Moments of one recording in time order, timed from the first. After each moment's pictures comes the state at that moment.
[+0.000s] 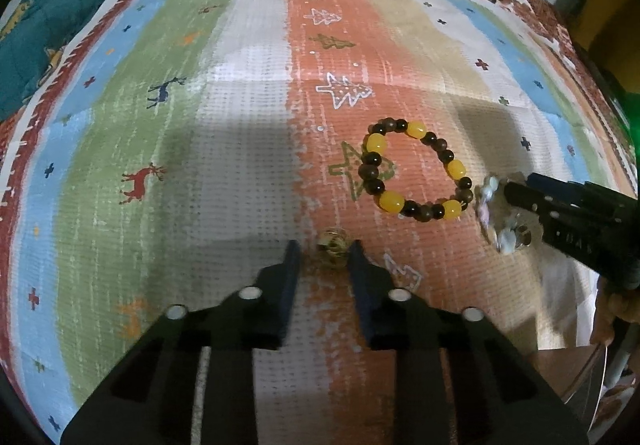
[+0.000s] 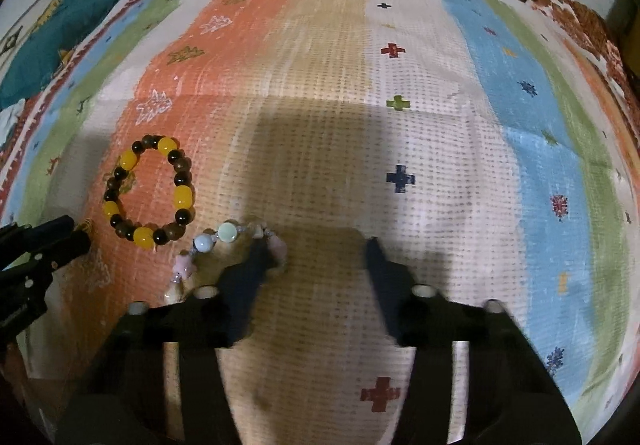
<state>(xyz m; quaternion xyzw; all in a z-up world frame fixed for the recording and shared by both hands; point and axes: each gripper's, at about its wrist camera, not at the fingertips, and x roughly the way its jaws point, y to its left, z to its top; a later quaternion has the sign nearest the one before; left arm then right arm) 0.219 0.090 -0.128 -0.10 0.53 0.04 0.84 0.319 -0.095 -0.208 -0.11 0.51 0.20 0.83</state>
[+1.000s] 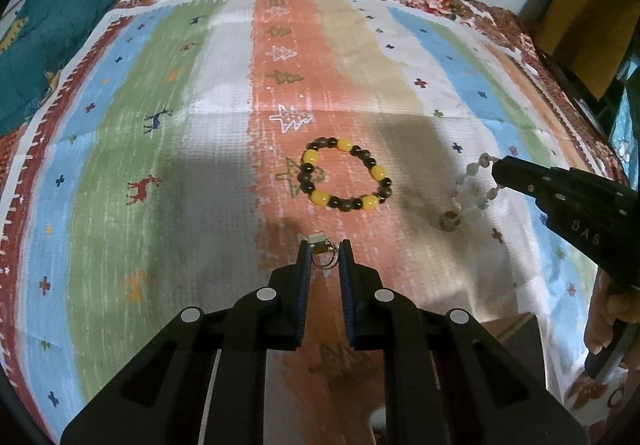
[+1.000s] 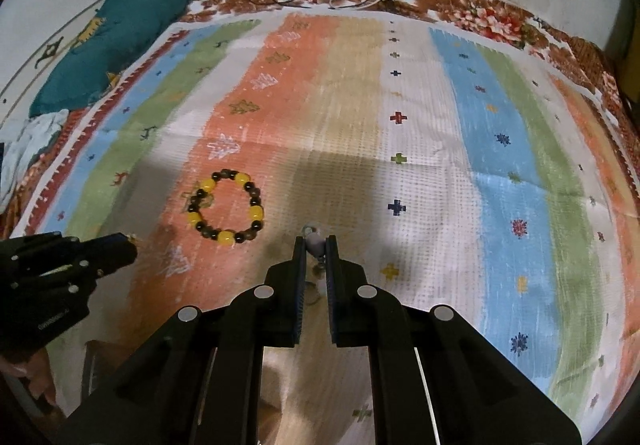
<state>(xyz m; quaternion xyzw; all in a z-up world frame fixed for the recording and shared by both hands) 0.186 0.061 -0.079 -0.11 0.50 0.00 0.86 0.266 -0.108 -0.133 -0.10 0.44 0.24 0.86</state>
